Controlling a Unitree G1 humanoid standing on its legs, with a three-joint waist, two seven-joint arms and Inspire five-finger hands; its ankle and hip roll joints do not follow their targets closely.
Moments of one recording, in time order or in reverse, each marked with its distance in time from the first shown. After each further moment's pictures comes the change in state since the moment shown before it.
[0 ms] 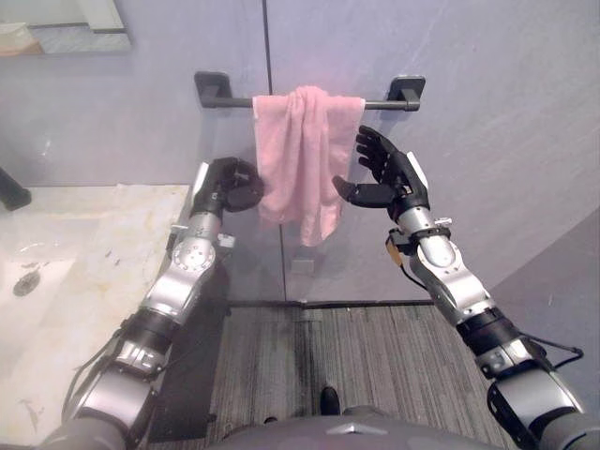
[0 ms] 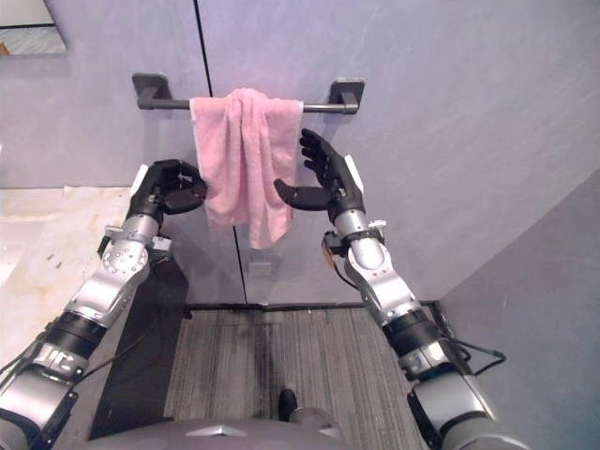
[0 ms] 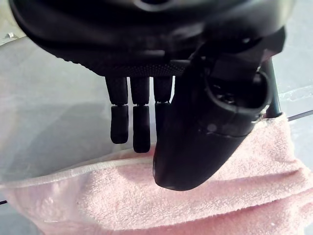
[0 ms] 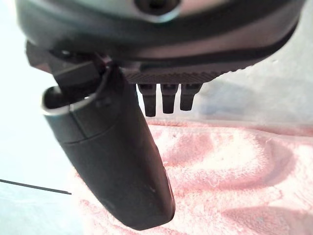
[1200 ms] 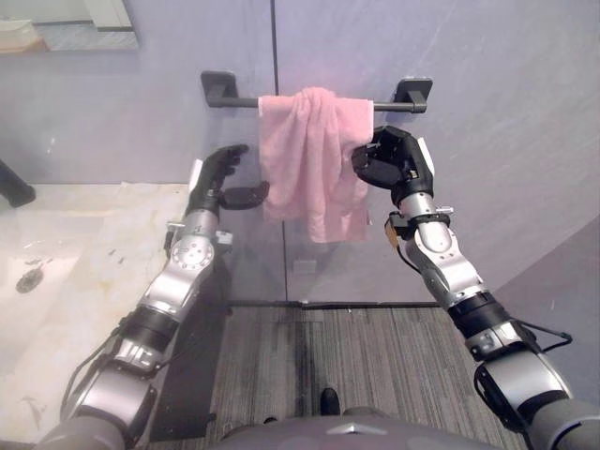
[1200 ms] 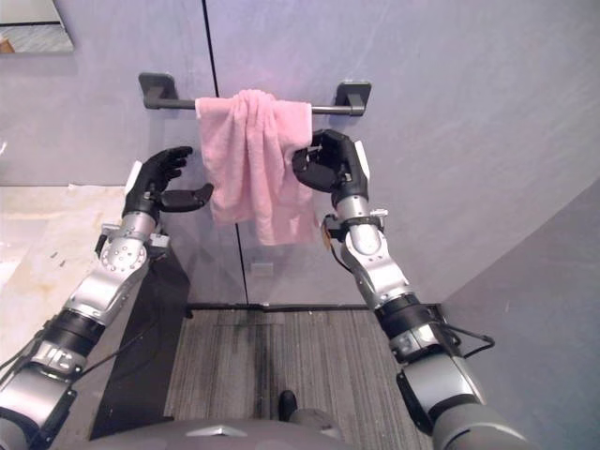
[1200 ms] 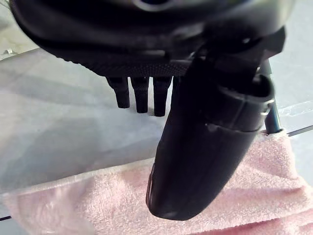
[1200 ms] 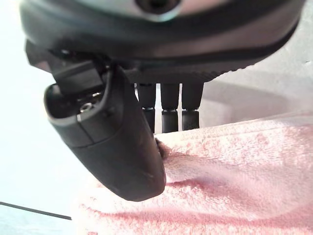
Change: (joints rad) left arm -0.016 0.006 -0.001 0.000 -0.004 0.000 0.046; right arm -0.051 0.041 -0.038 0.058 0.000 -0.031 -0.059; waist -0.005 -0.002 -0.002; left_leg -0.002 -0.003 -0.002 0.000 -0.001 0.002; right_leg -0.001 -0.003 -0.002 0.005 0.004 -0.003
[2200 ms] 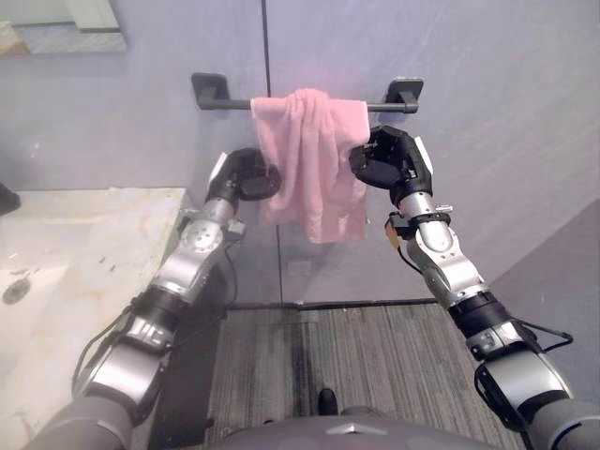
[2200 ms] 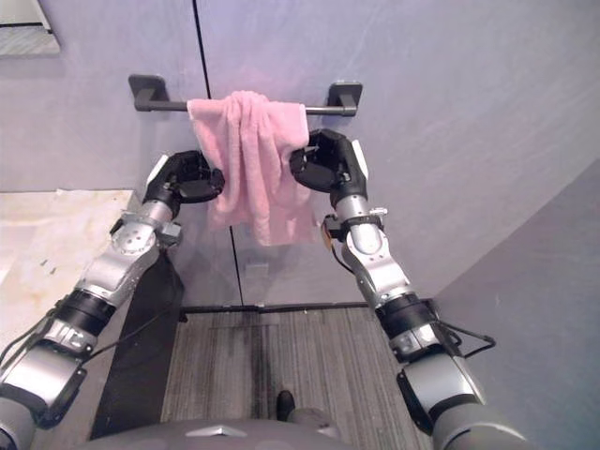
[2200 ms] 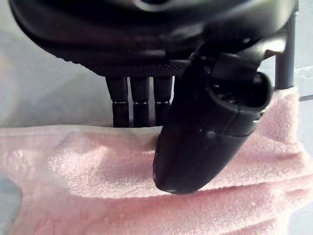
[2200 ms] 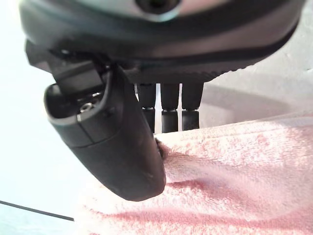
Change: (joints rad) left arm -0.127 -0.018 -0.068 0.089 -0.122 0.031 -0.155; right arm -0.001 -0.001 -0.003 0.000 0.000 0.000 0.040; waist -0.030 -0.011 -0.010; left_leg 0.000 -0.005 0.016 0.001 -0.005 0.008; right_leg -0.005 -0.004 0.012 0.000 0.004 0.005
